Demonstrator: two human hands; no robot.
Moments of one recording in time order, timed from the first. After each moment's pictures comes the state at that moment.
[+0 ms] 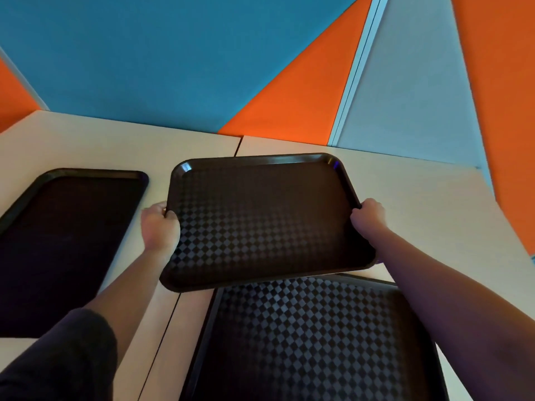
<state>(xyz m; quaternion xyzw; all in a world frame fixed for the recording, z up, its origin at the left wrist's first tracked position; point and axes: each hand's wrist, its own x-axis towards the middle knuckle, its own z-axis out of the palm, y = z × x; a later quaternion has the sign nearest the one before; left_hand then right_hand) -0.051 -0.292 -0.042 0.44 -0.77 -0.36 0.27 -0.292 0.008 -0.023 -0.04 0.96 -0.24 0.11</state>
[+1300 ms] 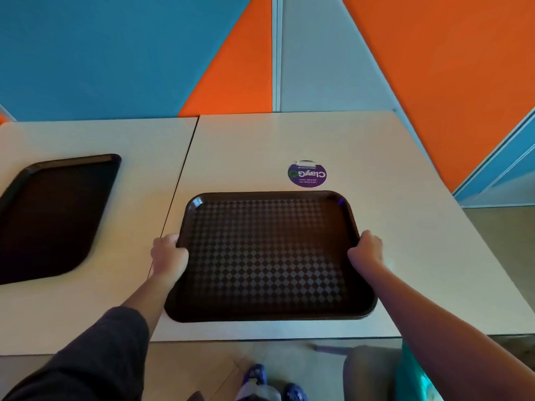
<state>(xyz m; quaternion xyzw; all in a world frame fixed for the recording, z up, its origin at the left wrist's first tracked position) 0.077 -0.129 -0.077 0.42 -0.83 -0.35 0.07 -0.077 0.222 -0.067 0.09 0.95 -0.26 0.12</state>
